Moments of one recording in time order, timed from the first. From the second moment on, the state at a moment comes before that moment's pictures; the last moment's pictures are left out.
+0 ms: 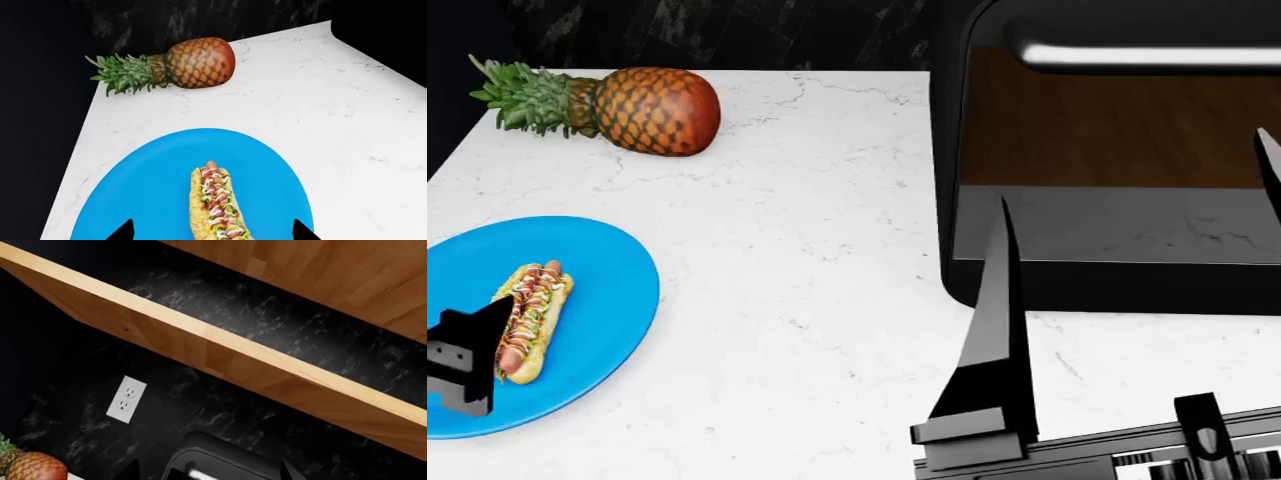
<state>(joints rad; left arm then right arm) -0.83 -0.90 0.35 0.33 -1.31 -1.04 -0.47 1.46 1.36 -1.49 -1.05 0.87 0.17 1.14</state>
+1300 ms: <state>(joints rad) -0.77 -0.75 0.48 0.08 -1.10 -0.90 -0.40 2.03 1.30 -2.22 -1.05 0.83 -0.03 1.33</state>
